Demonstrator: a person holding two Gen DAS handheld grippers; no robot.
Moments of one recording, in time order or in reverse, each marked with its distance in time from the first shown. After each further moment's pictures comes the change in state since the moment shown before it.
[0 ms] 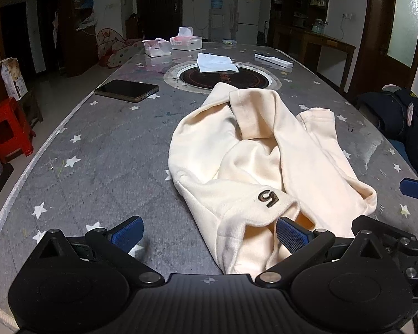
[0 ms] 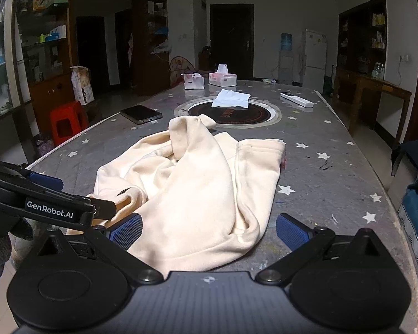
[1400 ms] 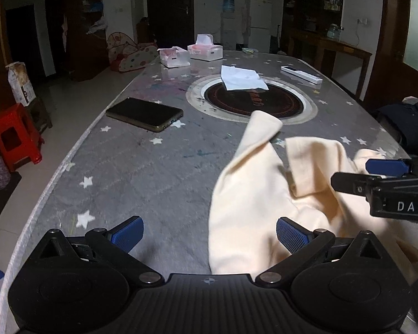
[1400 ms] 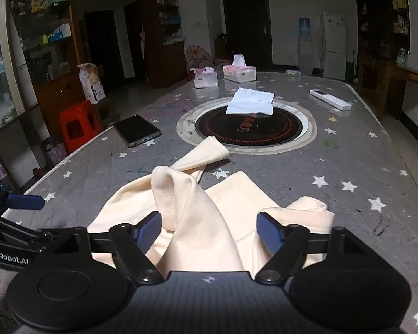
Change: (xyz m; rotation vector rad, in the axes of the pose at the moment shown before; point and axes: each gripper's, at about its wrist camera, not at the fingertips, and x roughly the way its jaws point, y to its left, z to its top) left arm 0.054 0.042 0.067 -0.005 -0.019 0.056; right arm 0.127 -0.018 0.086 0.019 0.064 0.105
